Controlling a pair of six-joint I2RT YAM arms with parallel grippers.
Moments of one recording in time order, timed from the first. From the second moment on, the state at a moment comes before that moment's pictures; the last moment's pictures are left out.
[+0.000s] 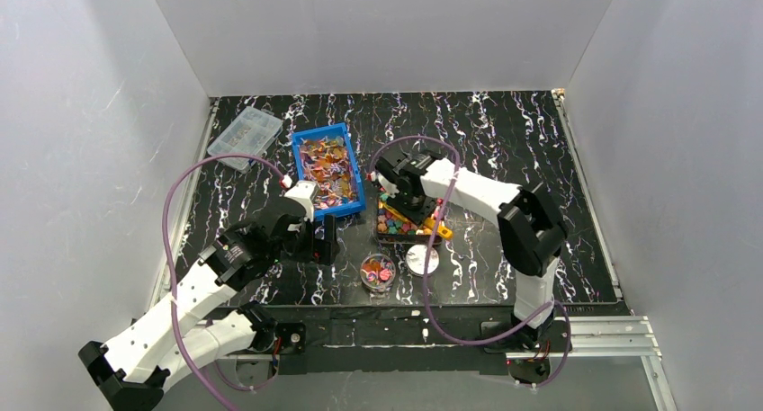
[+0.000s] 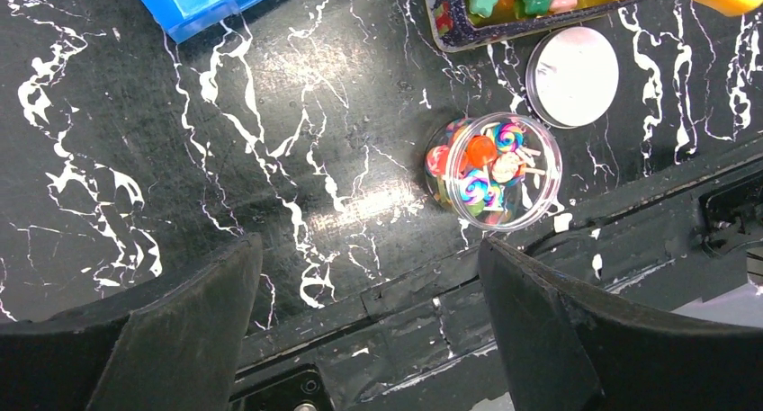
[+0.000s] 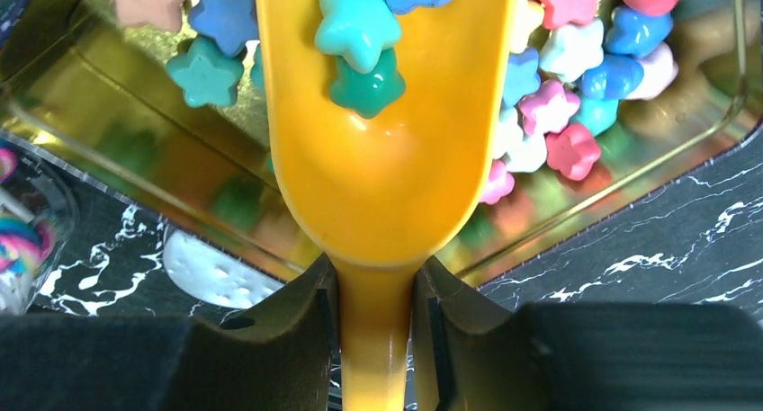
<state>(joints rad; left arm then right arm) -0.75 0.78 0.86 -0.88 -0.14 -0.47 0.83 1.92 1.52 -1.01 0.15 -0.10</state>
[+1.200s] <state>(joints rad) -0.75 0.77 0.86 -0.91 -0.21 -0.47 1.07 1.33 1.23 -1.00 0.08 0.16</state>
